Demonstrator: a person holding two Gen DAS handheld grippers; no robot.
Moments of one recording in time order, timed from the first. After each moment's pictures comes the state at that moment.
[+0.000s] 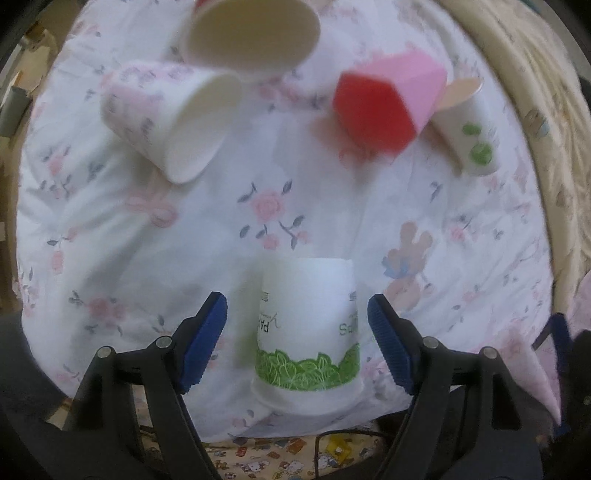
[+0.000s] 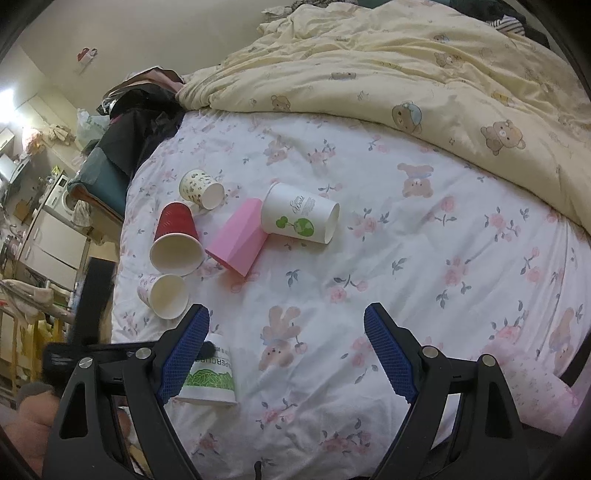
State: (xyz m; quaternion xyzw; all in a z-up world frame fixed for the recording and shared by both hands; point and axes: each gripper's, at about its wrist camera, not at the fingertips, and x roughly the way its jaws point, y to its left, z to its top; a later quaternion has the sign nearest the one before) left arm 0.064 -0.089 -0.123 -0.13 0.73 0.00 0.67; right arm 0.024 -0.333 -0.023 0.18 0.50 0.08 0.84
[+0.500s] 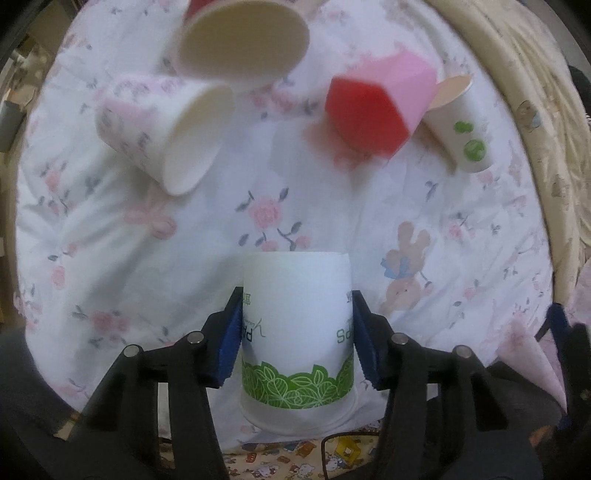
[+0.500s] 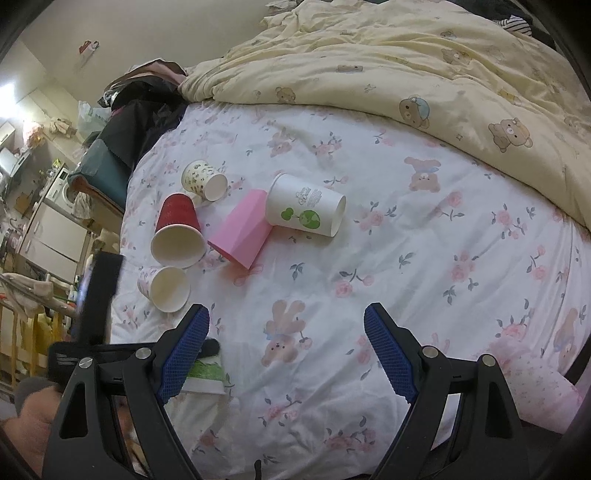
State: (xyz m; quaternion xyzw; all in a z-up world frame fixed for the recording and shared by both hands) left arm 0.060 -0.084 -0.105 -0.12 0.71 -0.02 0.69; right arm 0.026 -0.325 -0.026 0.17 0.51 0.08 0.84
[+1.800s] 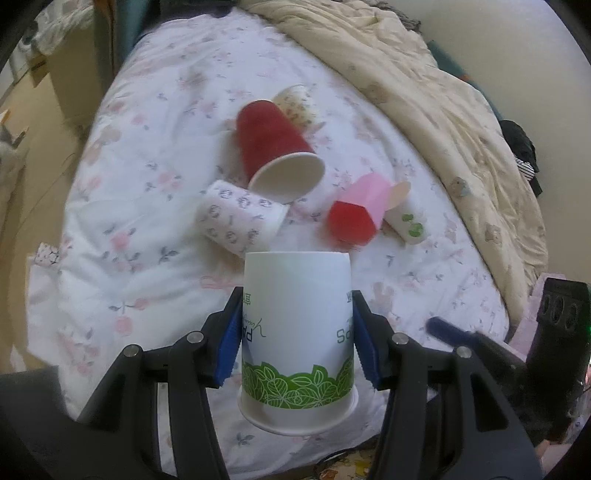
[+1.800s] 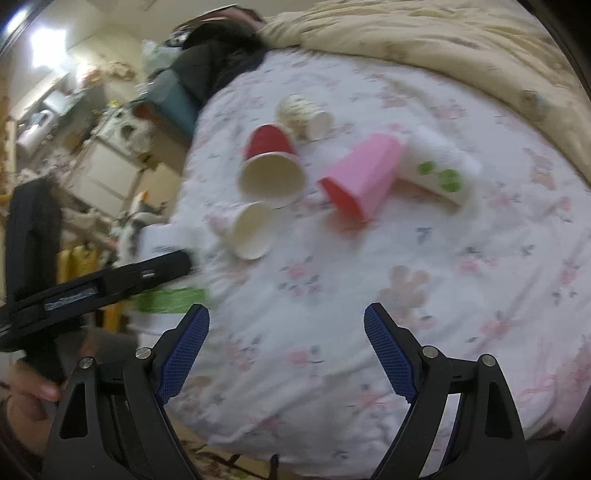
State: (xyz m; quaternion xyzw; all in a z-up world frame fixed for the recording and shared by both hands) left arm 0.040 -0.006 -0.032 -0.17 0.56 -0.09 0.81; right arm 0.026 -0.226 -0.046 0.14 0.54 0.25 0.79
